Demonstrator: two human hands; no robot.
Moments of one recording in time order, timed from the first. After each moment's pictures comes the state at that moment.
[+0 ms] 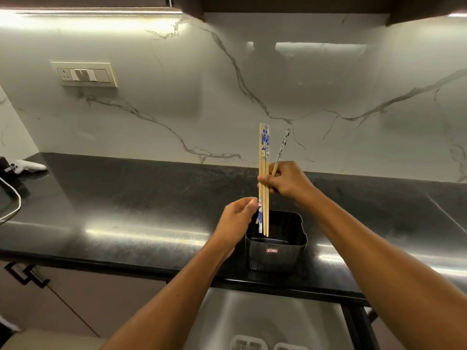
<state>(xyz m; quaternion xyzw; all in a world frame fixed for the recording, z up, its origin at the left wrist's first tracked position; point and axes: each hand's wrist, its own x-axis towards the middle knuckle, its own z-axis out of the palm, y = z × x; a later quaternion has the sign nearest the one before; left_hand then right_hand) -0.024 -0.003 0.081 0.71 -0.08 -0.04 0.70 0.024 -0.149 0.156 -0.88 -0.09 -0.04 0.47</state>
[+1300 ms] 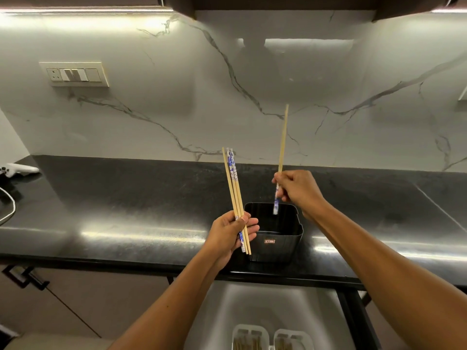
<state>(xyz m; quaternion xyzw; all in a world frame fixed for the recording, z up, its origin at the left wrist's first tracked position) -0.051 0.014 0.059 0.56 0.03 -0.14 0.82 -0.015 -0.164 0.138 -0.83 0.02 -0.09 0.54</state>
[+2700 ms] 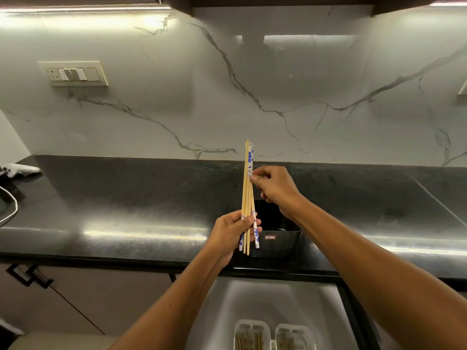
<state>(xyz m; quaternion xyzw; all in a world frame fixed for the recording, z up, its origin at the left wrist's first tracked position) -0.056 0.011 0.058 0.60 -0.01 -0.14 0.79 -0.023 -0.120 0.144 -0.85 -0.04 -0.09 0.51</state>
